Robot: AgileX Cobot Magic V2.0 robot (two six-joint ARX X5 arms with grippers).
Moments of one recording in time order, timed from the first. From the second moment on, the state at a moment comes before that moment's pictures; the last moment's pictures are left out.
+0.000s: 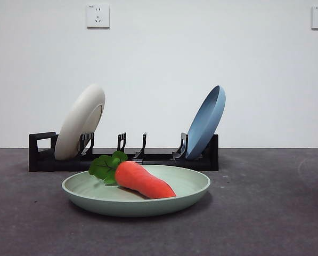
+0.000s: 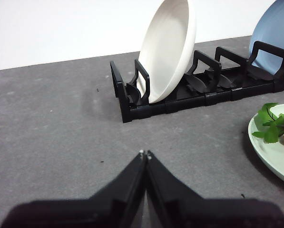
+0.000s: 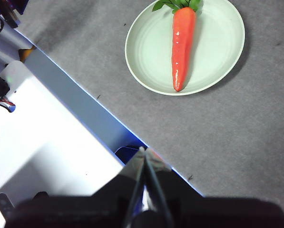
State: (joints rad) left arm 0.04 0.00 0.02 -0.17 0.19 0.09; right arm 0.76 0.83 1.02 -1.03 -0.21 0.14
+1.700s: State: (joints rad) left arm 0.04 0.00 0.02 -0.17 0.19 0.09; right arm 0.06 0.01 0.02 -0.18 -0.18 0.05
